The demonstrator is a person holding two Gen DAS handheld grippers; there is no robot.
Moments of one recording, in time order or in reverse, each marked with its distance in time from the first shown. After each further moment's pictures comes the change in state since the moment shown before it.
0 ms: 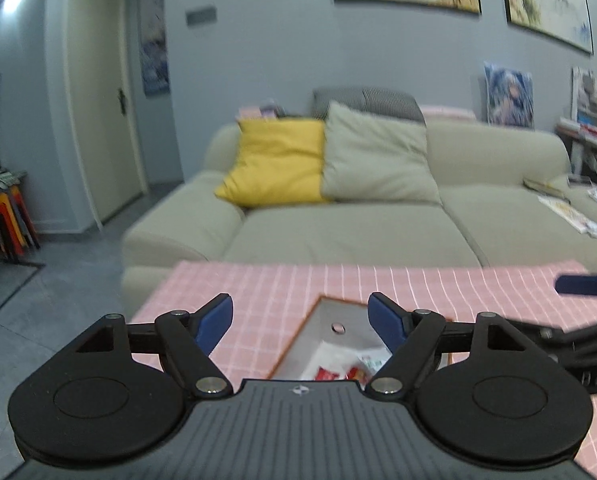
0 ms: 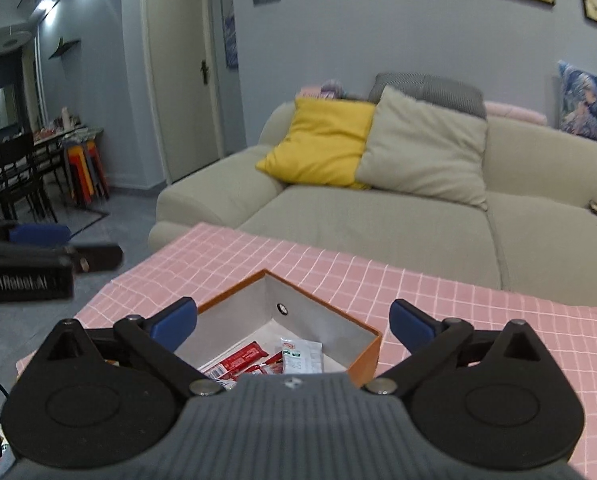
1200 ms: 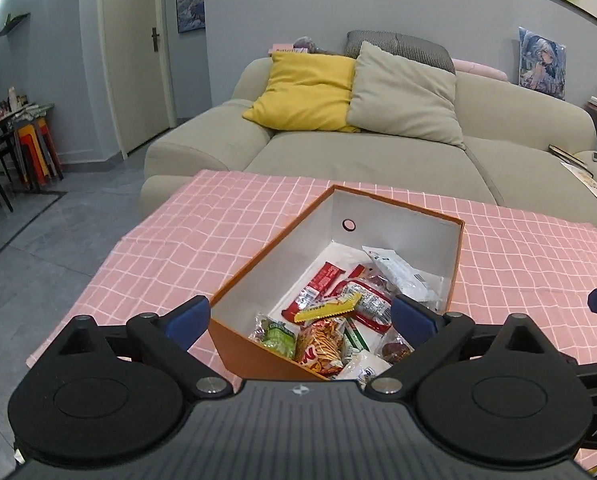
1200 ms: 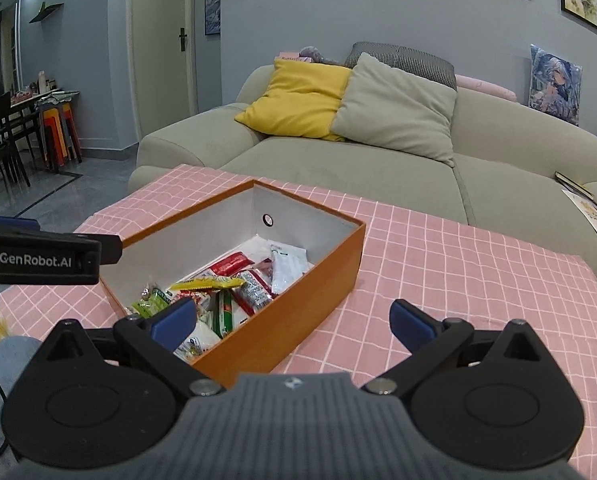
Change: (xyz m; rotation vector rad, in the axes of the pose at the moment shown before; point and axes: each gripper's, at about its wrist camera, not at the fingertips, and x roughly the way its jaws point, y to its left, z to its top) left arm -0.010 -0.013 -0.092 -0.095 0.180 0.063; right arm -0.028 0.025 -0.097 -0.033 0.117 -0.090
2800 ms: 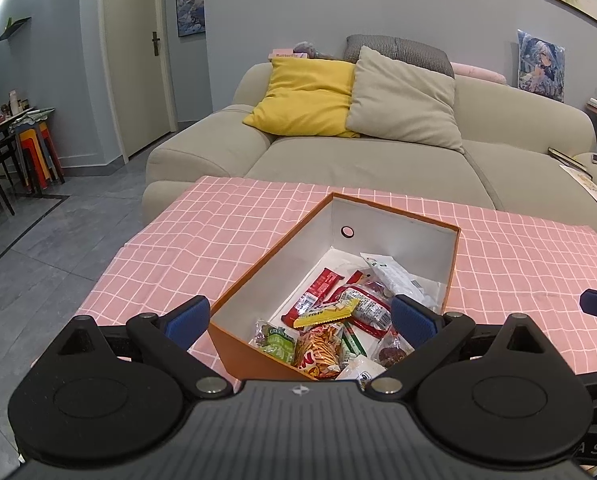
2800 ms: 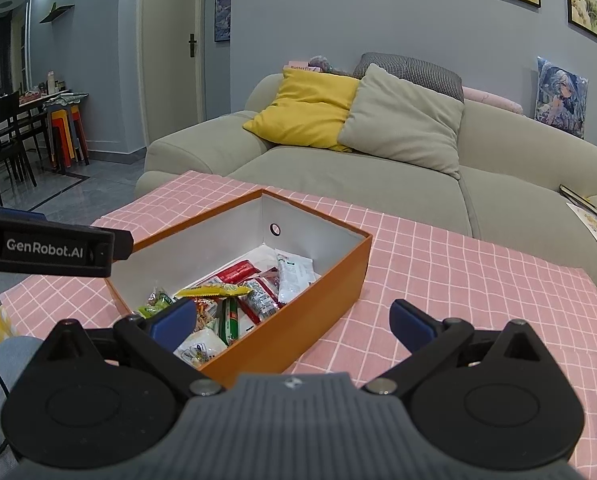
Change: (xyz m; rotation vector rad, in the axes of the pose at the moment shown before) left arm -0.007 -0.002 0.009 0.010 -0.011 0.006; right arm -0.007 0.005 0.000 -0.025 -0.031 0.013
